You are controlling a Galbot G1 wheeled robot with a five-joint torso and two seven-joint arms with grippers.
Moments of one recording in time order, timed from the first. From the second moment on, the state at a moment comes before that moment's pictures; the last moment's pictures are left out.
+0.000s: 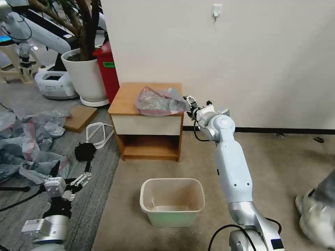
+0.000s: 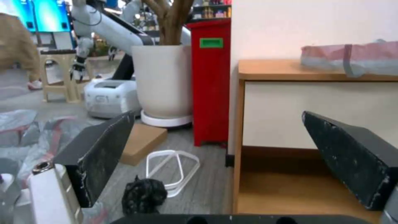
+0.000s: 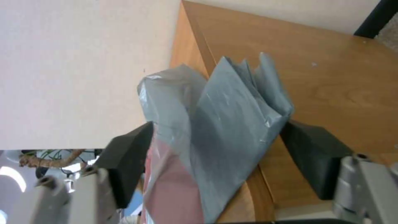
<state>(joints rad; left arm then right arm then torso) 1.79 -1.37 -0.83 -2.17 -0.32 -0.17 0.01 -0.56 1.61 0.46 1.39 1.48 -0.39 0.57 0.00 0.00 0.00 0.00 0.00</state>
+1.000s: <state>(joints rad) 1.81 -1.38 -0.83 -2.17 -0.29 -0.18 0.01 -0.55 1.61 0.49 1.36 1.47 -0.38 0.55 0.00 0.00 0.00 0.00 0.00</state>
